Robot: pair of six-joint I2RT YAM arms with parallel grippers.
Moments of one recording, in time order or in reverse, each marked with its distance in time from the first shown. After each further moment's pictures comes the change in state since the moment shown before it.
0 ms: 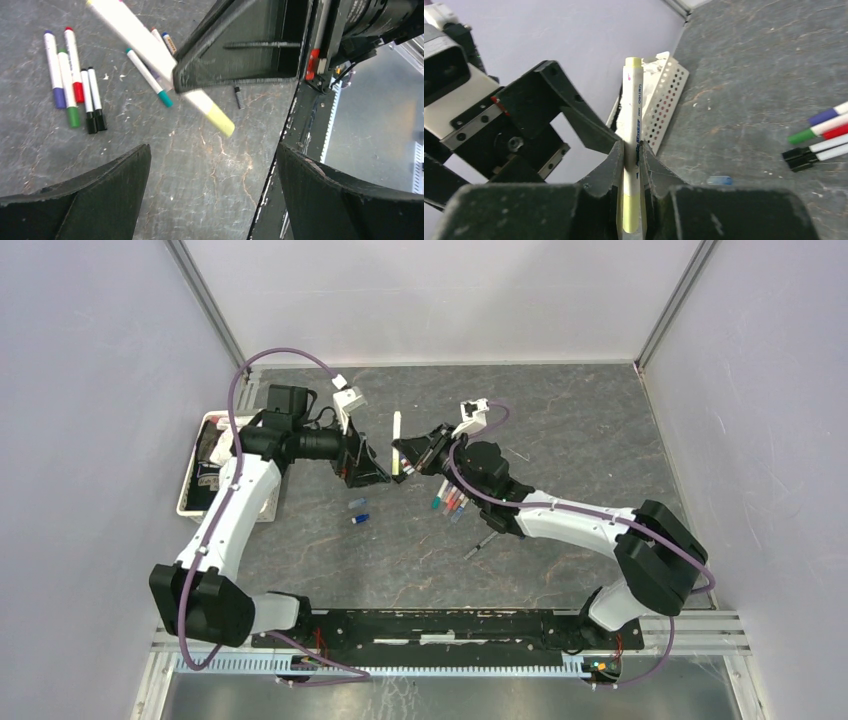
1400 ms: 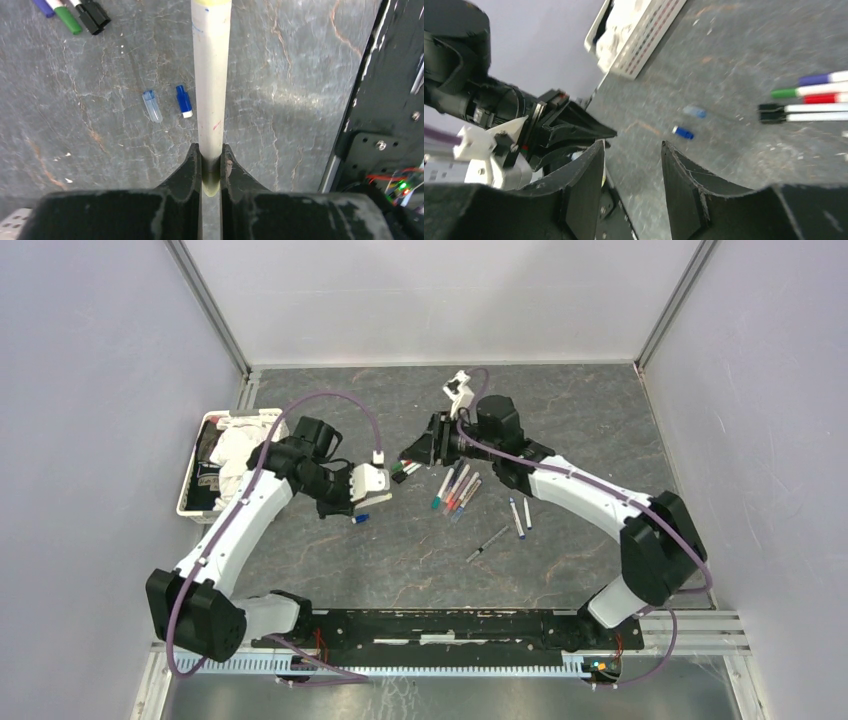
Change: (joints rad) left arm -0.129 -0.048 -0.113 -0.327 -0.488 0.703; right arm -0.214 0.005 0.189 -0.437 -0.602 -0.219
